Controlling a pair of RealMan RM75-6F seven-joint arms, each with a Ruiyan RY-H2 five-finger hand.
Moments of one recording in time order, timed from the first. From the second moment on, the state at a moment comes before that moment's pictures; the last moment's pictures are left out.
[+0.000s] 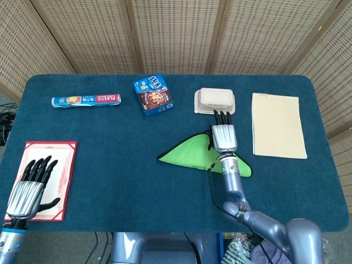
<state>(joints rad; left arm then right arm) -0.10 -1.26 0.01 -1.56 1.56 1.46 0.19 0.79 -1.96 0.43 -0.89 -1.04 1.03 -0.53</state>
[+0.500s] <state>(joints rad) -0.10 -1.26 0.01 -1.57 1.57 1.46 0.19 0.80 -1.96 0.41 -0.88 -1.00 1.01 -0.54</state>
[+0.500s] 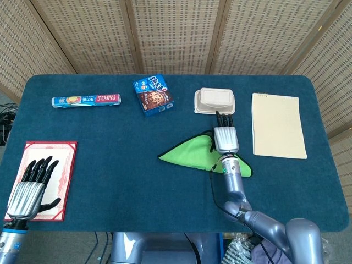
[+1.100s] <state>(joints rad) -0.10 -1.26 0.02 -1.56 1.57 1.47 0.19 0.79 -1.93 0.39 -0.93 -0.98 1.02 -0.54</state>
